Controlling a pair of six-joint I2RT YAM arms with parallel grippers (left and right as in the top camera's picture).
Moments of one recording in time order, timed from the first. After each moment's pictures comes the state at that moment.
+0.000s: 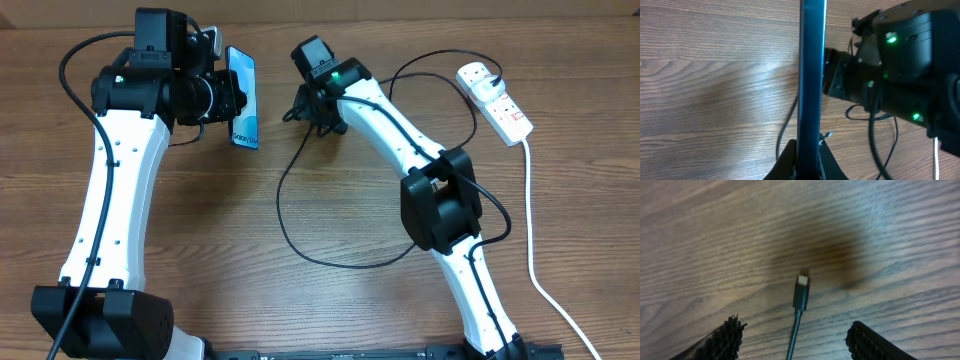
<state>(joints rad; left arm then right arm) -0.08 1.70 1.73 -1.05 0.32 -0.23 0.55 2.49 2.25 -0.98 0.02 0.80</state>
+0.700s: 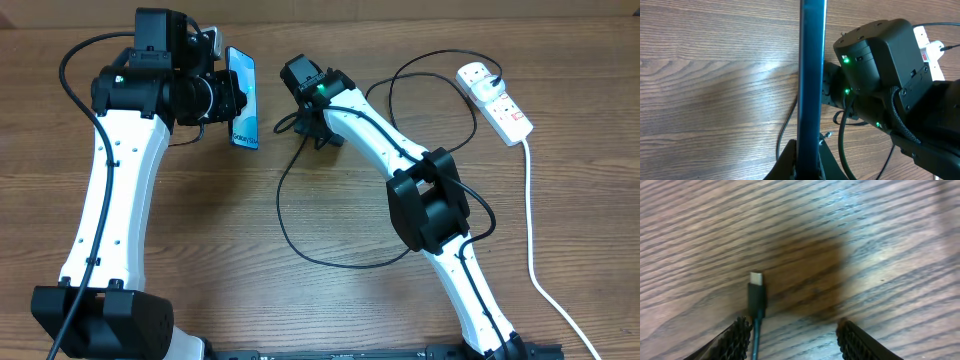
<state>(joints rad) -0.08 1.70 1.73 -1.06 0.32 -0.23 0.58 2.55 2.25 -1.04 0.17 0.90</state>
